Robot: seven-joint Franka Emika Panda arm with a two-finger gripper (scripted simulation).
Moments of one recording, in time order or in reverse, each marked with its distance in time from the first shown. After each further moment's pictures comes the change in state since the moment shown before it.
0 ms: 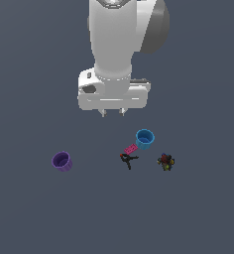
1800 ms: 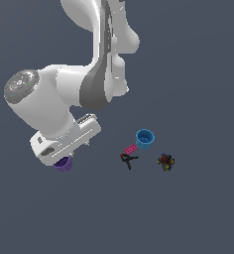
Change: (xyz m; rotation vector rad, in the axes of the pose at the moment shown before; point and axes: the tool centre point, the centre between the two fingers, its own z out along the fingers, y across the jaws) arm 0.078 0.126 0.099 0.145 0.023 -0.589
